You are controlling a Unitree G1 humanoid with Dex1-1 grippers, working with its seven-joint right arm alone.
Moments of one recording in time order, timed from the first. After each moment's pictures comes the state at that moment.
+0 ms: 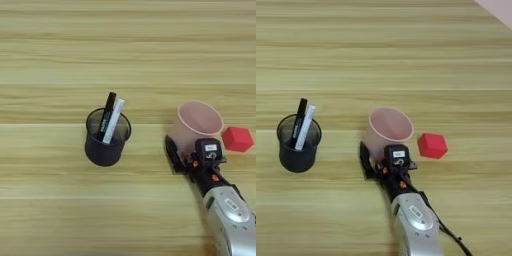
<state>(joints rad) 0.21 -0.22 -0.16 0.12 0.13 -0.13 0.26</state>
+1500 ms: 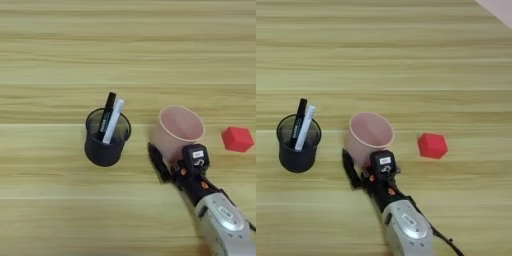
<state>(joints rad) 0.29 -0.23 -0.06 0.01 0.18 -0.10 0.36</state>
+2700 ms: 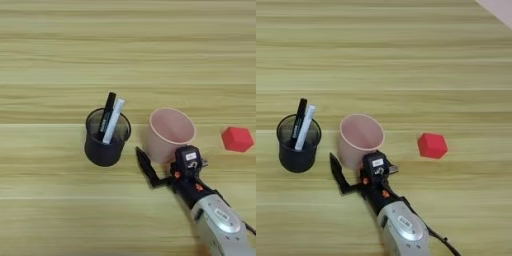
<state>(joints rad) 0.30 -0.24 -0.03 -0.01 0.18 -0.10 0.38</state>
